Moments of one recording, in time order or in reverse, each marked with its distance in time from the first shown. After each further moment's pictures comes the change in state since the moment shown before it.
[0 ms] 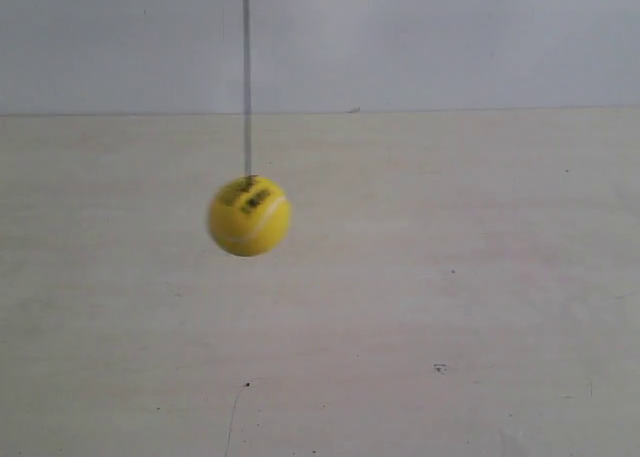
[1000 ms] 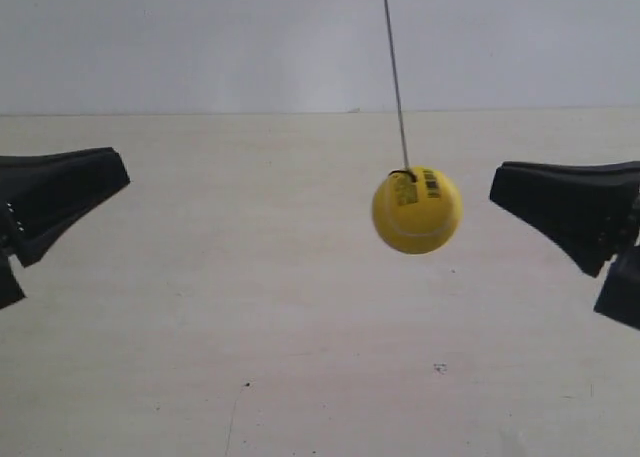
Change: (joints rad) left arm -0.023 1.100 -0.237 0.653 -0.513 0.038; right arm 0.047 1.049 -0.208 -1.019 -0.680 0.307
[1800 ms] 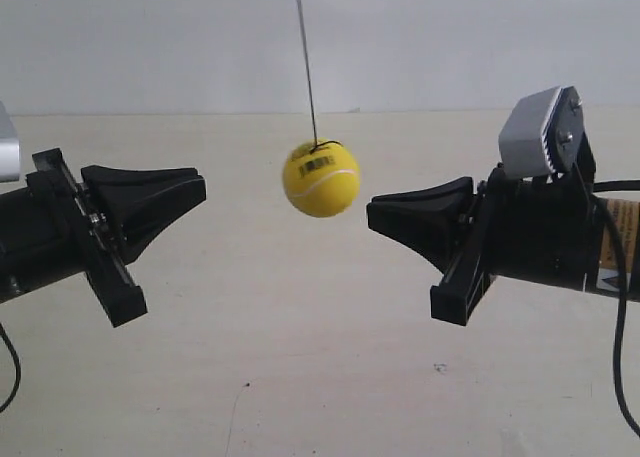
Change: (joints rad) left arm -0.189 0.341 -0.070 -0.233 -0.029 0.541; right arm 0.333 0.416 -0.177 0.183 0.120 -0.393
